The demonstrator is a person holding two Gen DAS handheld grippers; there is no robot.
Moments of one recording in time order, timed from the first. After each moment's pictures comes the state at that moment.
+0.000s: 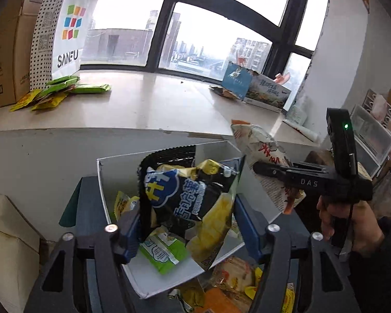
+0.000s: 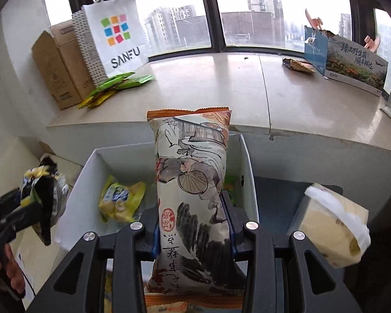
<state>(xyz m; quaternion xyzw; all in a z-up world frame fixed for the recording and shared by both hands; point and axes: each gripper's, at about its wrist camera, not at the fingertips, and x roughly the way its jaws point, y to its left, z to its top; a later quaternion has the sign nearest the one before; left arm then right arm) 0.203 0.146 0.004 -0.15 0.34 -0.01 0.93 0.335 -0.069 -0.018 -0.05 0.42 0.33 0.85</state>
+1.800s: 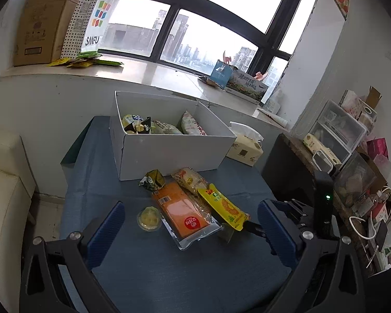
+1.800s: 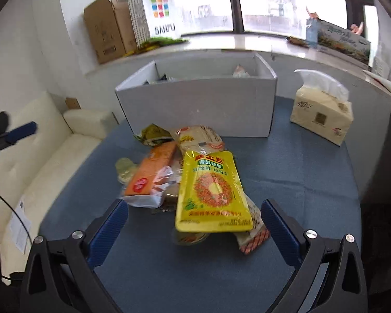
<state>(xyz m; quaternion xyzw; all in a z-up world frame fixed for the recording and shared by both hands) -0.022 0.075 -0.016 -0.20 0.31 -0.03 0.93 0.104 -0.170 -0.093 -0.10 0.41 0.37 0.83</state>
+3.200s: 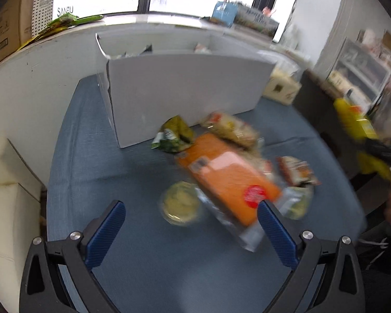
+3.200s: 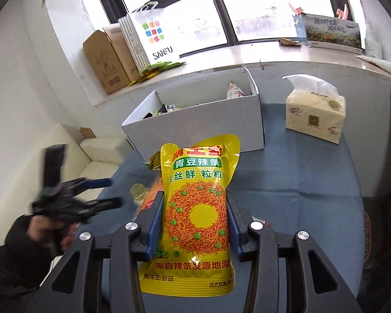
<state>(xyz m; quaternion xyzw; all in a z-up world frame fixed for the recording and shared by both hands) 0.067 0.078 -0.130 -0.09 0.44 -0.03 0.89 0.109 -0.222 -0.057 0.01 0.39 0.39 0.83</state>
